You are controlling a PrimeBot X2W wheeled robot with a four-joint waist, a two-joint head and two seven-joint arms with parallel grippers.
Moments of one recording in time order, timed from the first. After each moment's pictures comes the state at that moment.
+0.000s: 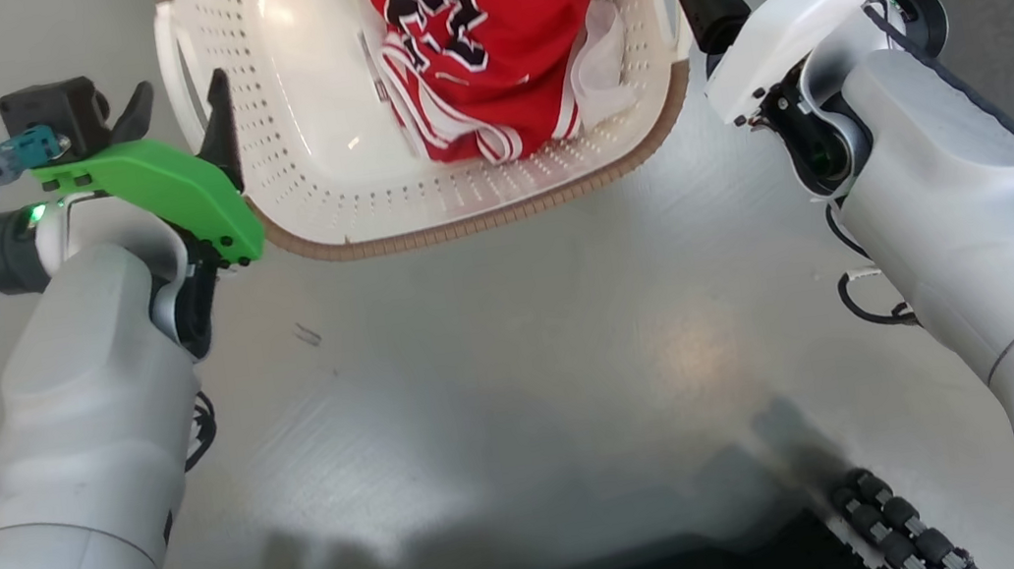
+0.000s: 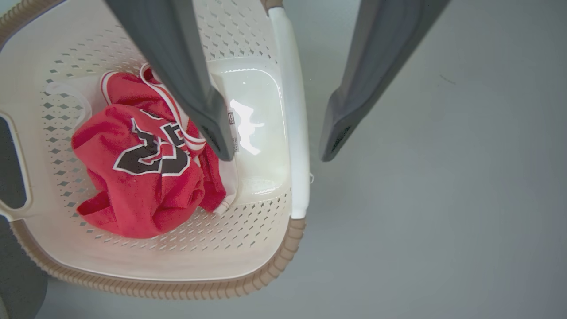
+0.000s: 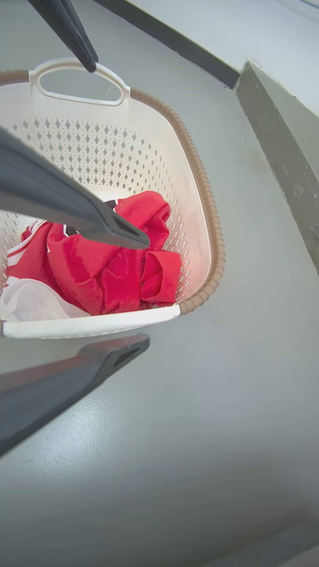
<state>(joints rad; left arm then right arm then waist) -1.04 0.06 -0.65 1.15 -0.79 -0.13 -0.25 -0.99 -0.09 0.60 0.98 0.76 0.12 -0.25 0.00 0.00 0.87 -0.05</state>
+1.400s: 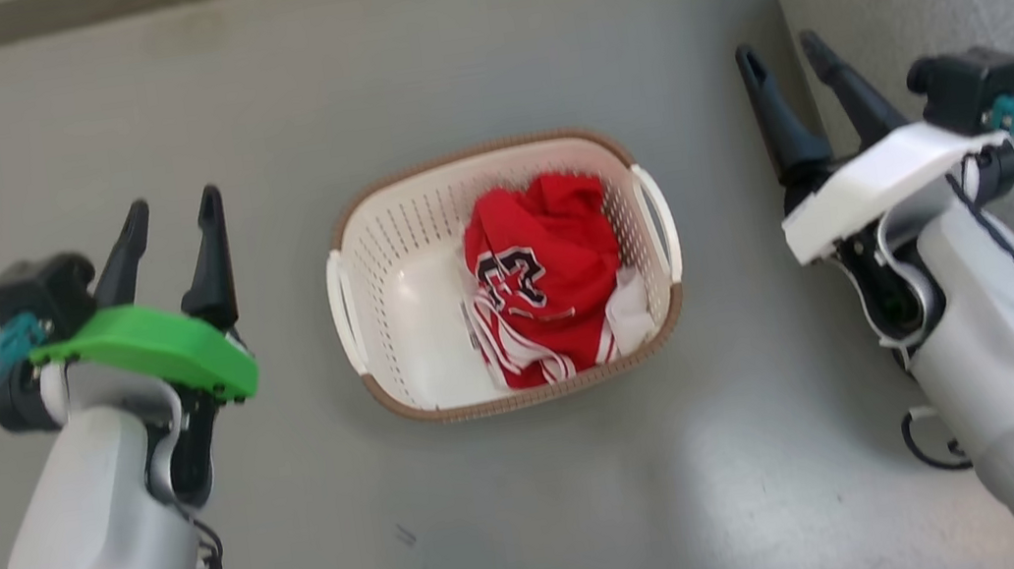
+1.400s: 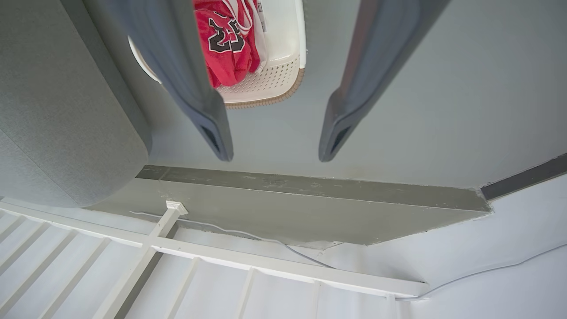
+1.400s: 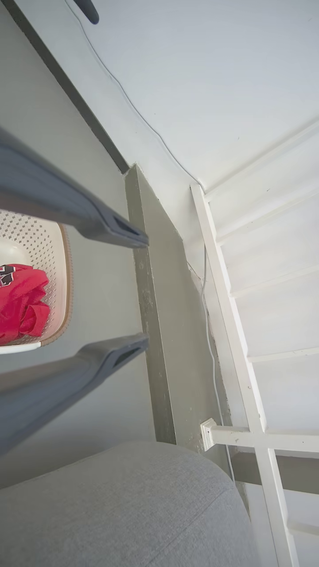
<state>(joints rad) -0.62 0.15 -0.37 0.66 -0.64 -0.13 -0.25 -0.58 -0.15 0.33 0.58 0.52 0.12 -0.25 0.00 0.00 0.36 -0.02</state>
